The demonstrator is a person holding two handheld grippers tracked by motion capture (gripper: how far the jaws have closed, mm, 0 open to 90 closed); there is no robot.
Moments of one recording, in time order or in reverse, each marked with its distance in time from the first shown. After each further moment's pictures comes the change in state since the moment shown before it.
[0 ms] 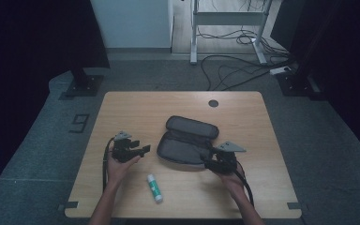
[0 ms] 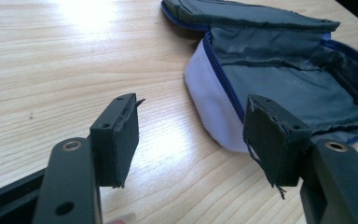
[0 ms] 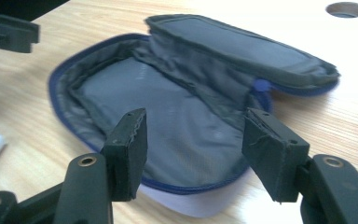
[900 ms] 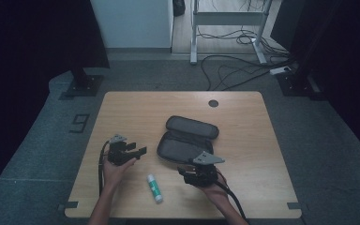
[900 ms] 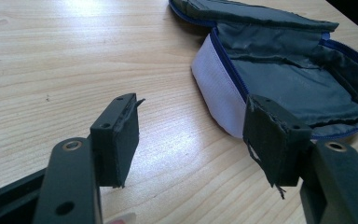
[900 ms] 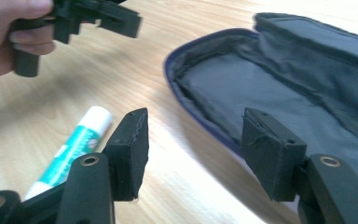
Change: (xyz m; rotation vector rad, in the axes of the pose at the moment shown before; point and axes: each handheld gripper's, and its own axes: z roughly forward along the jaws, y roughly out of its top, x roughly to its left) left arm 0.006 -0.012 -0.008 -0.025 -0.015 -0.027; right arm 0.074 -0.005 0.004 0.018 0.178 -0.112
